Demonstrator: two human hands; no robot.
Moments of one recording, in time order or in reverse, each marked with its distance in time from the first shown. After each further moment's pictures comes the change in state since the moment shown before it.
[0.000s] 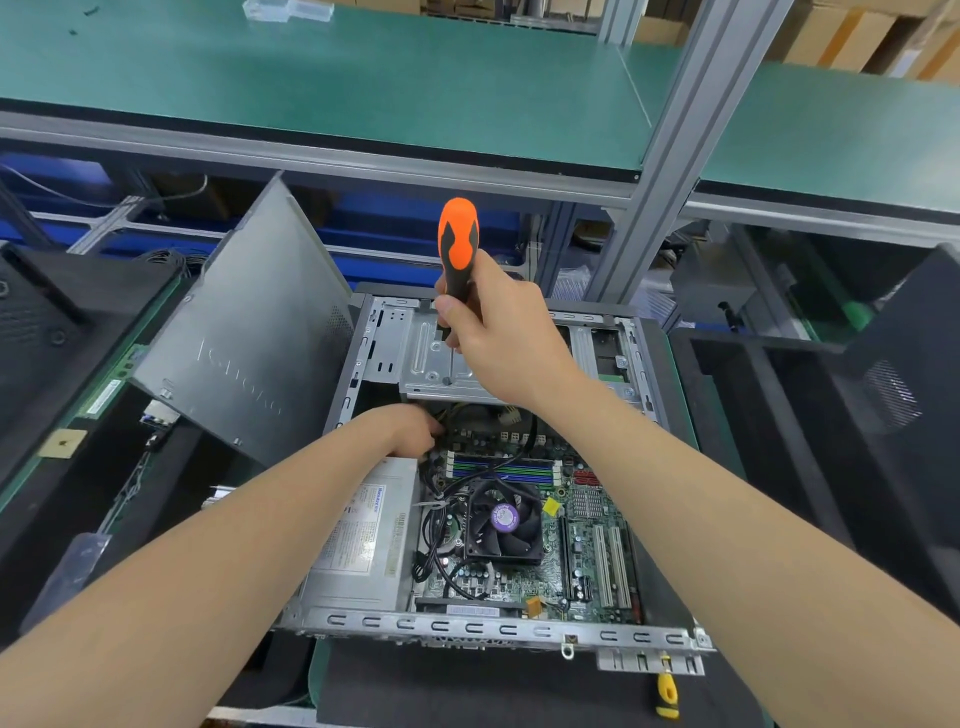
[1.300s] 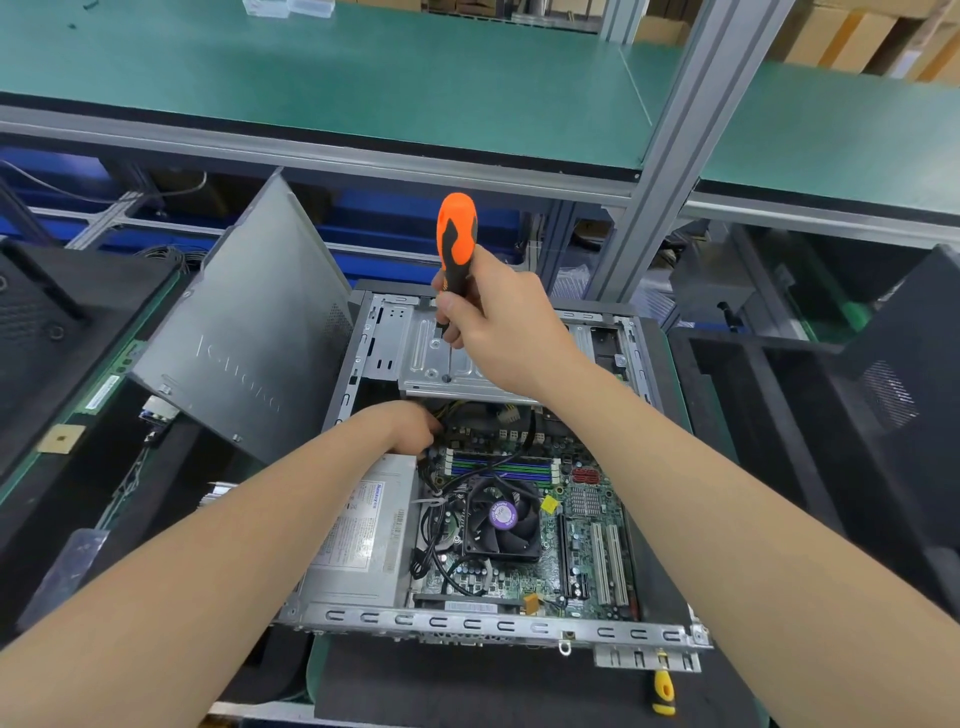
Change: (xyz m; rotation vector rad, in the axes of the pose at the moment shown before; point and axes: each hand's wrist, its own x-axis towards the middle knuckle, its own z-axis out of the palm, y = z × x) left_hand 0.001 -0.001 0.000 0.039 -0.004 -0.006; right_hand 0.007 0.004 -0.004 -0.004 -0.046 -0.012
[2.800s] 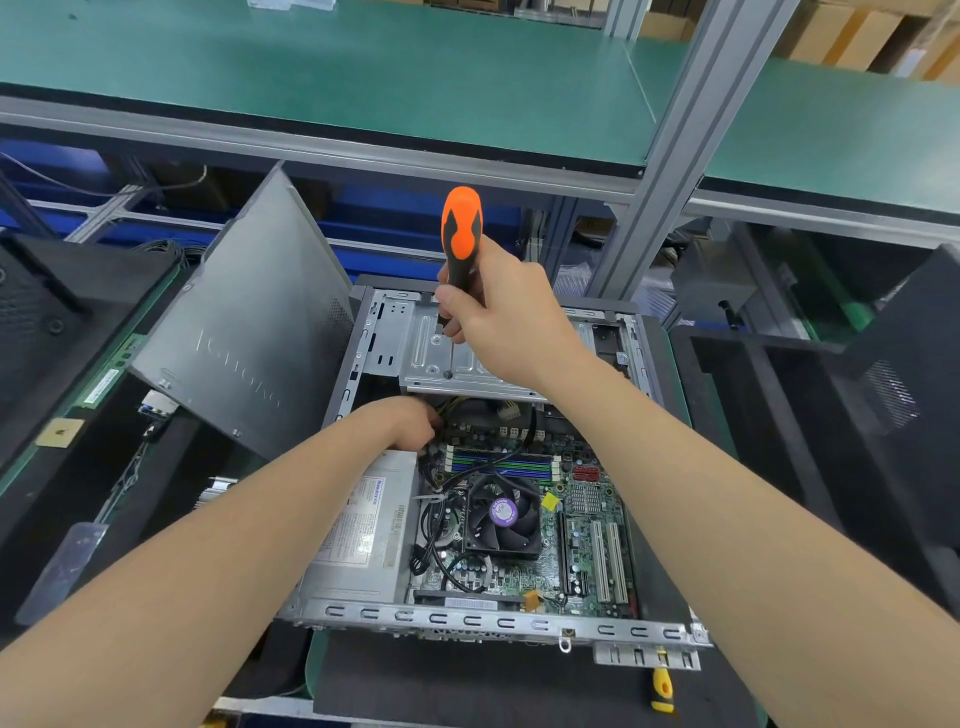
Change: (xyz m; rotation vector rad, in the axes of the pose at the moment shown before) left_hand -0.003 0.000 0.000 -0.118 0.021 -0.034; right_hand 0.004 -0.004 -0.001 -0.021 0.025 0.009
